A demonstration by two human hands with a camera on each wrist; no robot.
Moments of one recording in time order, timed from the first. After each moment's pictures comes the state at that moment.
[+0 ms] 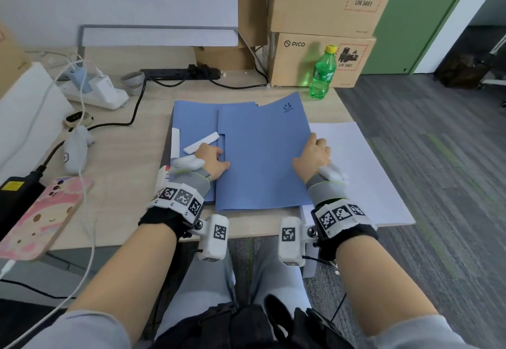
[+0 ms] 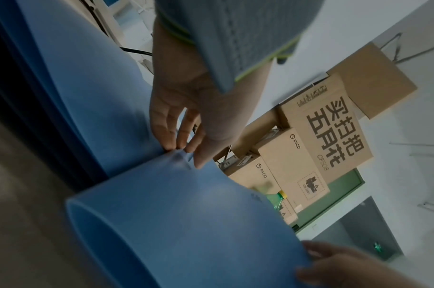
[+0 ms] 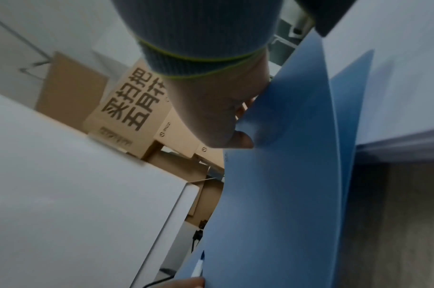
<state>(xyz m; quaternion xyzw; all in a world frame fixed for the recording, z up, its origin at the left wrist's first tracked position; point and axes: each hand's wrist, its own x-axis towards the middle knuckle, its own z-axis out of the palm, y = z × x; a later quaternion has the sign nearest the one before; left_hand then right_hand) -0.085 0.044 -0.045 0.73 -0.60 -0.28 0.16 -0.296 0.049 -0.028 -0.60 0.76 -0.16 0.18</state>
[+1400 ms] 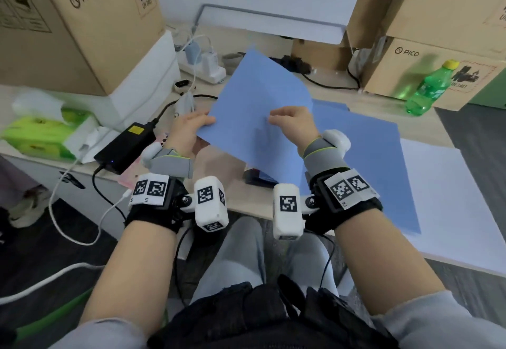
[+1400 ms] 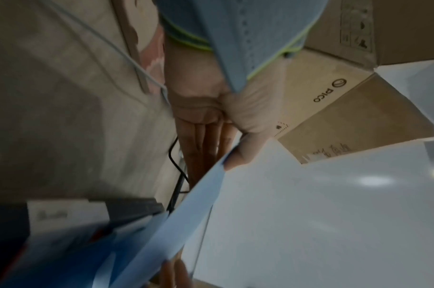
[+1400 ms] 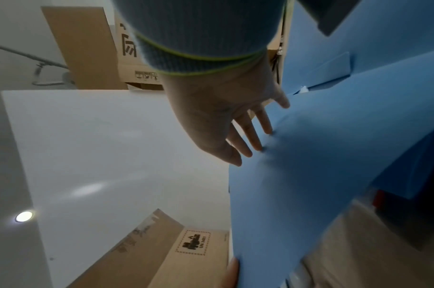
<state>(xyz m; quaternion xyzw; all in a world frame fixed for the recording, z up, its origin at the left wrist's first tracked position) 0.089 0.143 -0.004 0.57 -0.25 -0.47 0.62 -0.096 0.065 0.021 -0.64 0.52 -0.31 0.47</state>
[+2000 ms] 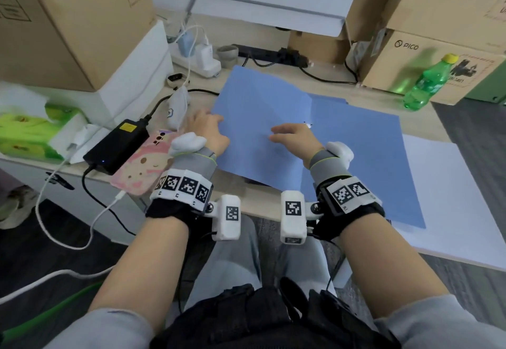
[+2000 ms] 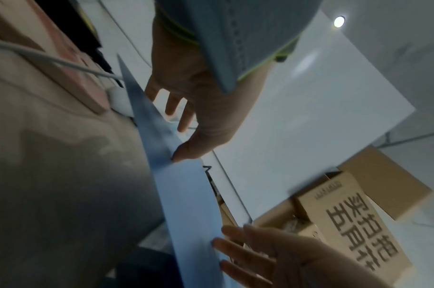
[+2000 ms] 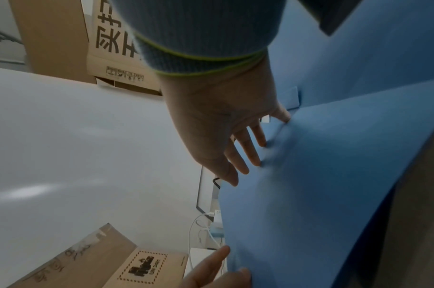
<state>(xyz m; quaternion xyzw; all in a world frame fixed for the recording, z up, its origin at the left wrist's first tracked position) 0.073 0.114 -0.023 0.82 -0.51 -0.13 0.22 -0.109 0.059 -0.014 -0.66 0.54 -0.21 0.48</state>
